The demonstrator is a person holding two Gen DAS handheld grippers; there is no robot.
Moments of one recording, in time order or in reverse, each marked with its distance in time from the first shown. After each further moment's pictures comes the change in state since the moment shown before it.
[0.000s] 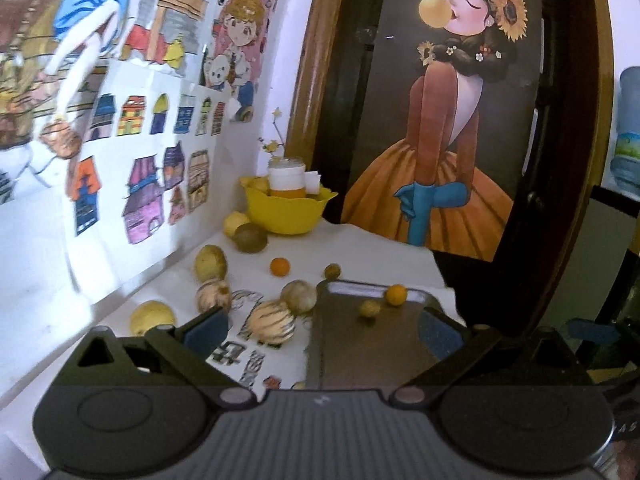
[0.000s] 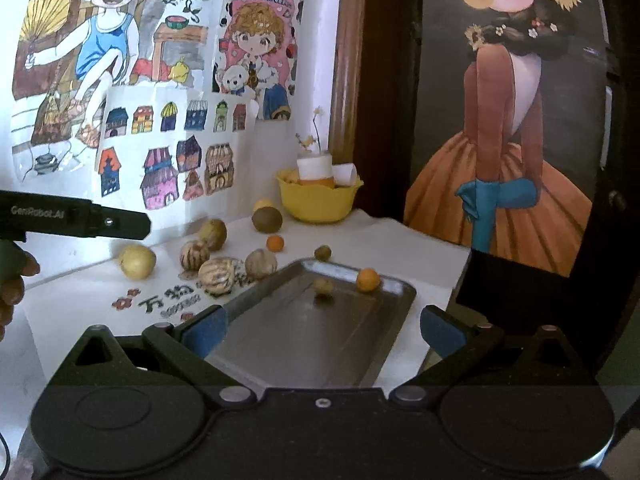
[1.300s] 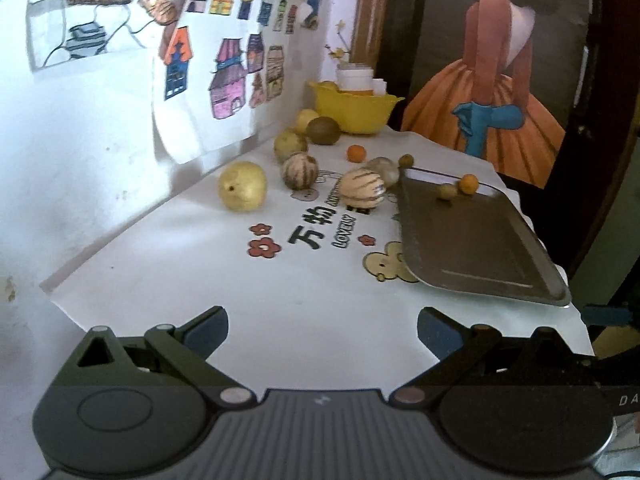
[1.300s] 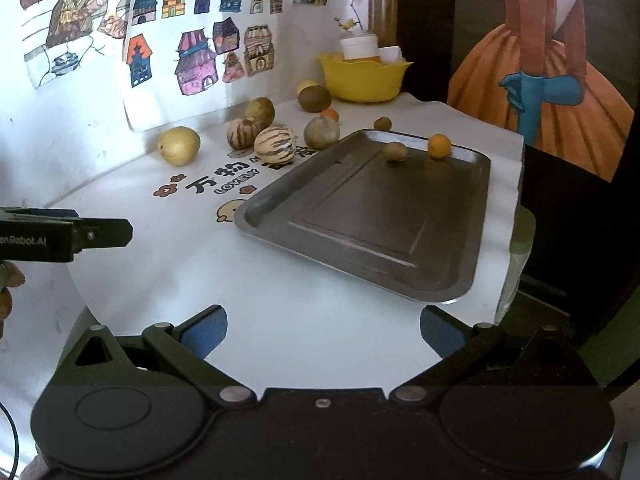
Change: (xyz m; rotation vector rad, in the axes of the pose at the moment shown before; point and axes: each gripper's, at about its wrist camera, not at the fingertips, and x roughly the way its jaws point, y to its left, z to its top) left arm -0.017 0.061 -0.077 -0.032 0.223 0.134; right arm 0.037 0.062 -0.055 0.033 0.305 0.089
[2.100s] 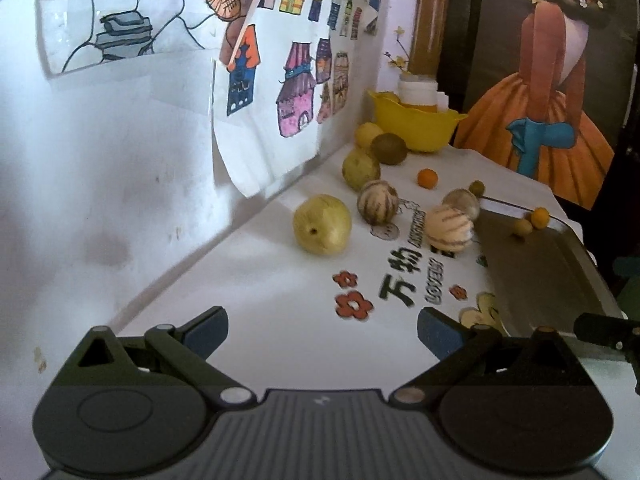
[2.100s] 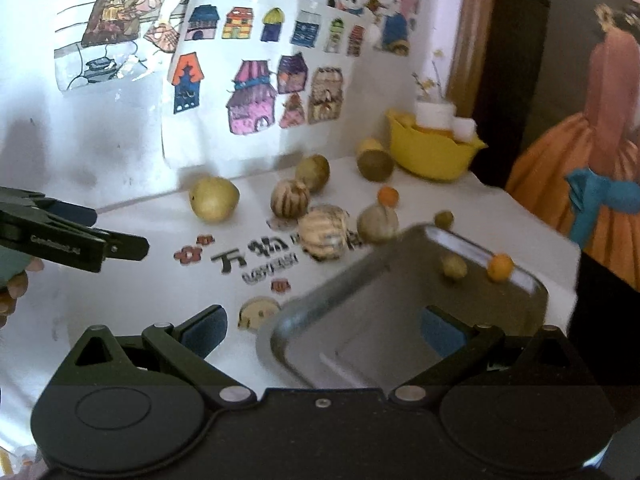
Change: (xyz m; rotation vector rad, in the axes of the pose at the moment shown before) left arm 0.039 0.056 0.046 -0.044 -0.005 0.101; right arm 0.044 0.025 0.087 -0.239 -0.106 0.097
